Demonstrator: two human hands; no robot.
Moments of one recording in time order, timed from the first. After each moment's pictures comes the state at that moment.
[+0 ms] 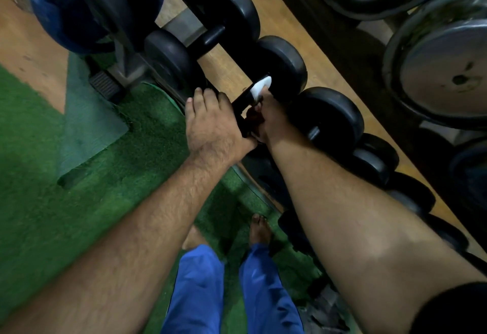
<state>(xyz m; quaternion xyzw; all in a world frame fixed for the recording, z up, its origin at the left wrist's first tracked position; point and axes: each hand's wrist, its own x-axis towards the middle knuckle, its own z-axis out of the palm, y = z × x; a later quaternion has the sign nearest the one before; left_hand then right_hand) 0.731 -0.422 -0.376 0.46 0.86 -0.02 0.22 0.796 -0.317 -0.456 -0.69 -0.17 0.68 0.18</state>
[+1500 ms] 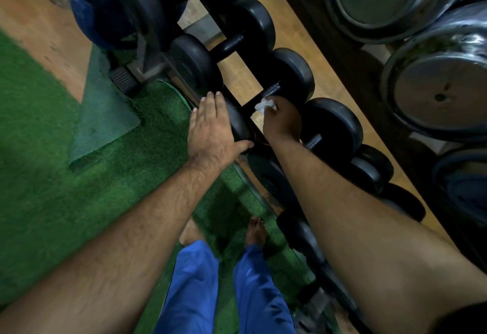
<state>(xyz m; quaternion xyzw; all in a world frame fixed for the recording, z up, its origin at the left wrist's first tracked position) 0.720 -0.459 -0.375 0.42 0.87 0.07 0.26 0.812 -0.341 -0.424 -0.64 -0.65 0.40 0.11</state>
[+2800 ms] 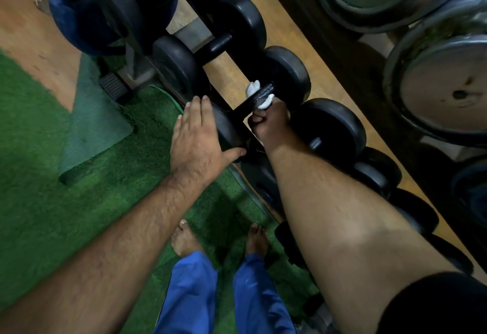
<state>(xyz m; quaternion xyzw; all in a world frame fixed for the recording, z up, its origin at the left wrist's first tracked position) 0.722 -0.458 -0.388 0.42 0.87 0.10 0.23 0.793 -0.300 -0.487 -0.61 -0.11 0.73 0.29</state>
